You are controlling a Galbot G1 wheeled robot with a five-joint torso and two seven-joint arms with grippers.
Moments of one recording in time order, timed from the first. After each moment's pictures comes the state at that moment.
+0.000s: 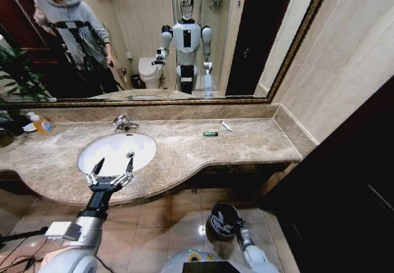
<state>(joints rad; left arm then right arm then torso) 1.84 -1.36 -0.82 -2.47 -0.37 0.04 0.05 -1.40 1.40 0.49 1.16 0.16 0.23 -0.03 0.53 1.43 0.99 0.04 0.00</state>
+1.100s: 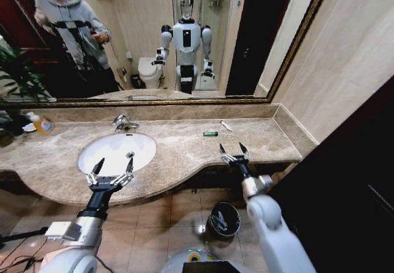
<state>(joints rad) 1.84 -1.36 -0.82 -2.47 -0.37 0.04 0.05 -1.14 1.26 0.41 1.87 0.28 -0.09 -0.05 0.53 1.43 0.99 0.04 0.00</state>
